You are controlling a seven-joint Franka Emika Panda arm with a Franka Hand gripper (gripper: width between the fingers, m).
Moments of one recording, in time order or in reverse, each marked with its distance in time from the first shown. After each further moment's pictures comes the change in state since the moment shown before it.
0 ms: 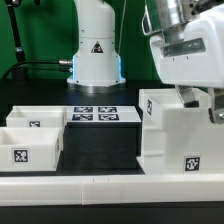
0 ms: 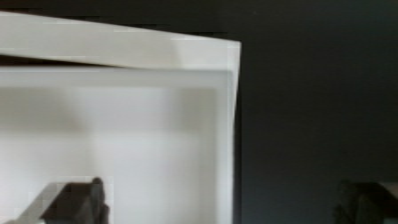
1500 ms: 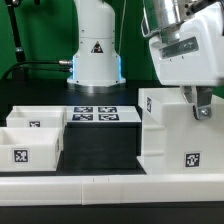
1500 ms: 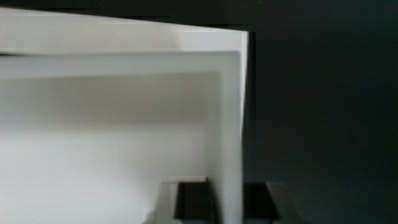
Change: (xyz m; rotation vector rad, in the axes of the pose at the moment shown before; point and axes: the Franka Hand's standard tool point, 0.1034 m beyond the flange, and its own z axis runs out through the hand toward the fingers) arm 0.011 0.000 0.024 0.007 0.028 0.144
